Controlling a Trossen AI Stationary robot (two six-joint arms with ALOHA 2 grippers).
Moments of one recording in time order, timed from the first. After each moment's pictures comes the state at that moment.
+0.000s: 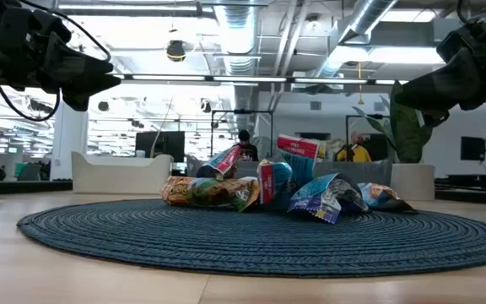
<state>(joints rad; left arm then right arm) 0.12 0.01 0.01 0.03 -0.01 -0.13 0.11 0.16 0.02 0.01 0.13 0.18</state>
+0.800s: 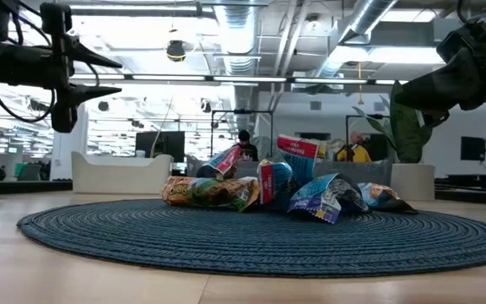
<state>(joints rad) 0.12 0.01 0.02 0.06 -0.26 -1.02 0.11 0.16 0.02 0.01 0.13 0.18</state>
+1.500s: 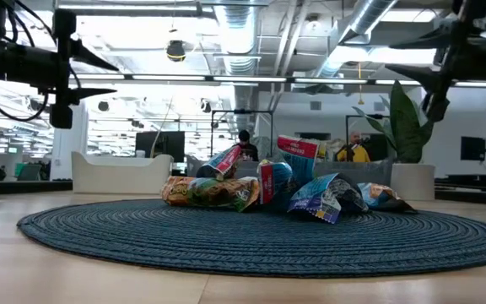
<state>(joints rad) 0.12 0.01 0.02 0.12 -0.60 -1.32 0.07 0.16 0.02 0.31 0.29 0.87</state>
